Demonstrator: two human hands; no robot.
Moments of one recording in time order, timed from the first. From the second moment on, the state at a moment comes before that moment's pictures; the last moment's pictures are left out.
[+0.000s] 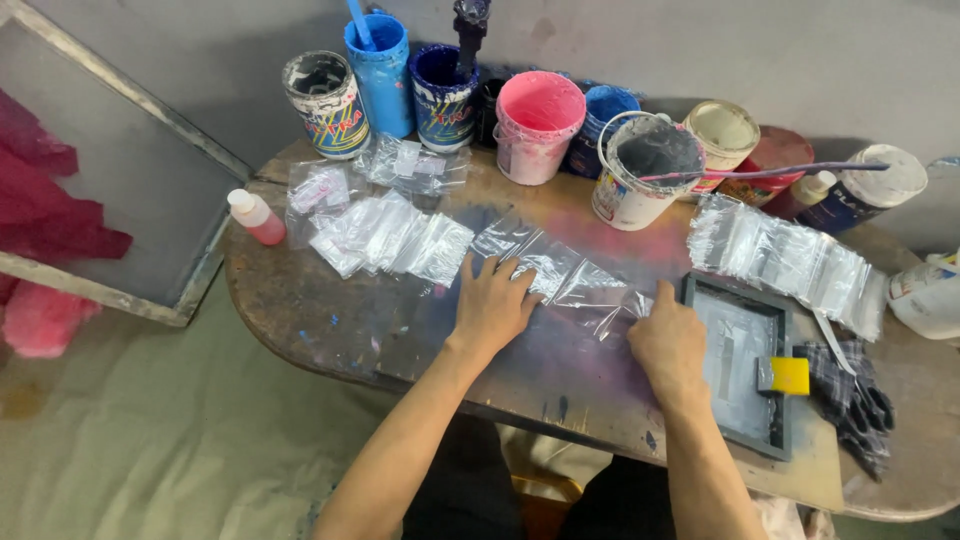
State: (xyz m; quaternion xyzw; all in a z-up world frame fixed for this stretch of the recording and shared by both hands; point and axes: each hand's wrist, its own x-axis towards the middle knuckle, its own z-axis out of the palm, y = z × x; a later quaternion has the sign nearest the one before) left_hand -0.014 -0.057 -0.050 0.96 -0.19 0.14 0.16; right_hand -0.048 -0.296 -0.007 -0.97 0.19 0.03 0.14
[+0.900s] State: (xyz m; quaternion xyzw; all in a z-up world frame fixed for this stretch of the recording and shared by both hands) left_hand -0.058 -0.111 -0.039 0.92 -0.29 0.16 0.23; right_hand -0.181 -0.370 -0.017 -0.94 0.16 -0.29 0.11
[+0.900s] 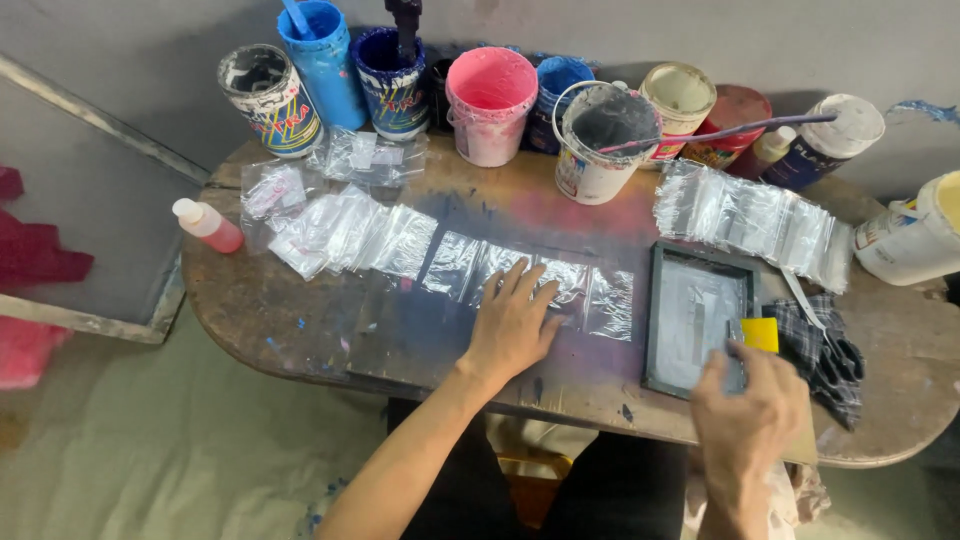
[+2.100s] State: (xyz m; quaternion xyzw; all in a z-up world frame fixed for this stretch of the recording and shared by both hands) left_hand -0.048 -0.131 -0.027 0.91 -0.30 0.13 0.25; right_hand -0.168 -0.397 -0.035 -0.89 0.29 -0.17 0.30
